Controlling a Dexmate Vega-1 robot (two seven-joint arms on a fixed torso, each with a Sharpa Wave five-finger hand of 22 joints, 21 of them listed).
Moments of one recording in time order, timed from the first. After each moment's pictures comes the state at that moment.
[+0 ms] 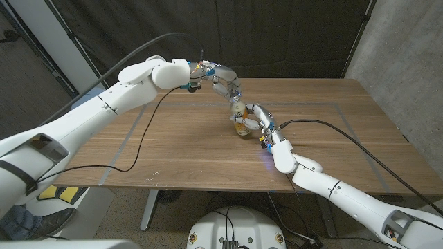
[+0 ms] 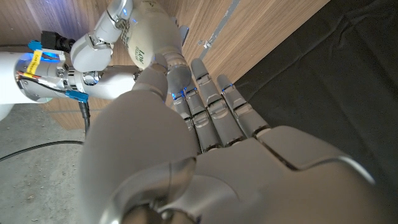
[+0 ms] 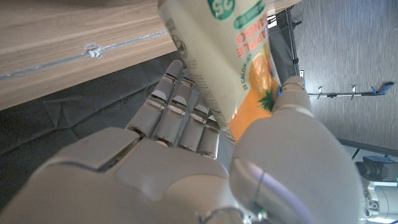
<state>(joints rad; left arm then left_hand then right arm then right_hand) 0.34 0.82 0.73 -1.85 0.48 -0.17 -0.49 1.17 0.13 0.29 -0.15 0.18 0.78 -0.02 0.31 0.21 0.87 -0.09 0.25 0.21 0.96 -0.14 0.22 0.17 0.49 -0.05 0.34 0.18 -0.81 -0.56 -0.78 -1.51 -0.33 0.14 -0.57 0.81 -0.05 0.15 -0.12 0.22 0.70 -0.08 0.24 0.21 0.86 -0.15 0.28 0.18 0.79 -0.09 0.19 0.18 0.64 -0.06 0.25 0.20</state>
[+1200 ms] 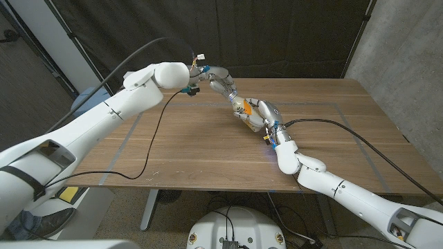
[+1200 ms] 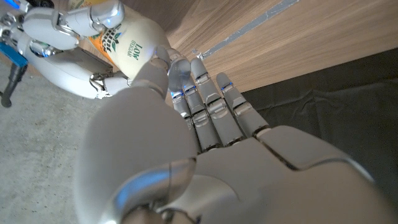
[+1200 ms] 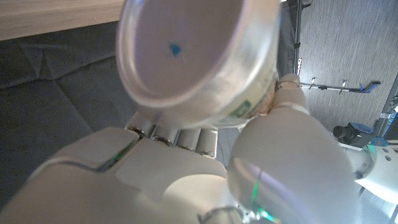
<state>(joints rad) 0.38 0.76 0.70 -1.83 0.26 0.18 -0.51 1.17 0.12 0.29 -0.15 0.18 0.78 0.02 0.30 0.22 0.89 -0.09 0.24 0.22 0.97 -0.14 0.20 0.17 0.51 -0.05 0.34 0.18 -0.80 -0.60 -0.80 -1.50 -0.43 0.20 -0.73 0.83 -0.03 0.15 -0.12 0.22 0.73 -0.05 0.25 0.21 0.90 -0.12 0.29 0.18 0.83 -0.10 0.20 0.18 0.67 -0.06 0.26 0.20</state>
